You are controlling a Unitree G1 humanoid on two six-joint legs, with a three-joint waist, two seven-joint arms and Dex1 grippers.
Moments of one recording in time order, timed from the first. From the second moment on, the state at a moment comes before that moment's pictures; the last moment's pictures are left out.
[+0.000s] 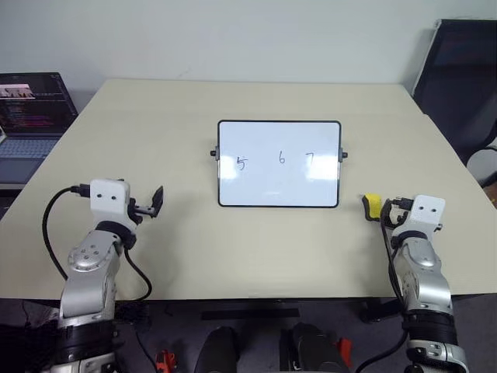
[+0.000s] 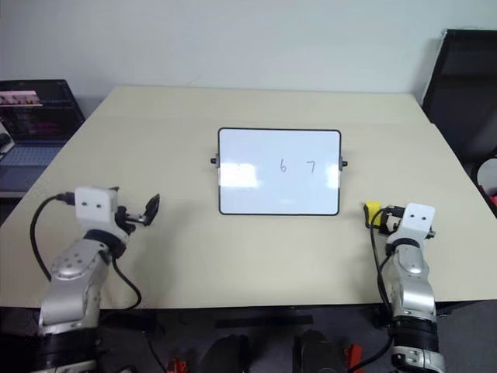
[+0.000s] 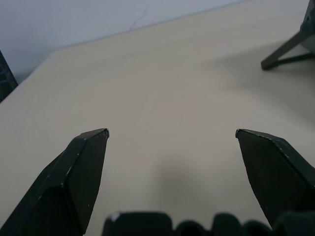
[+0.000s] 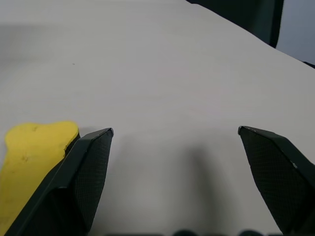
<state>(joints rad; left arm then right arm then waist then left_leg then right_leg) -0.13 0.48 0.32 -0.08 -0.17 0.28 -0.30 -0.24 -0.23 -0.28 0.12 0.09 0.24 -0.11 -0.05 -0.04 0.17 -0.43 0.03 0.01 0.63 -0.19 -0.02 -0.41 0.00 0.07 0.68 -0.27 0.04</state>
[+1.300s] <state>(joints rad) -0.26 0.41 0.28 0.07 -0.18 0.16 -0.26 -0.27 -0.35 -0.36 0.13 0.10 0.24 -0.09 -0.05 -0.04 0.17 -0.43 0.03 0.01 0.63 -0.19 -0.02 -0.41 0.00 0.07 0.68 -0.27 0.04</state>
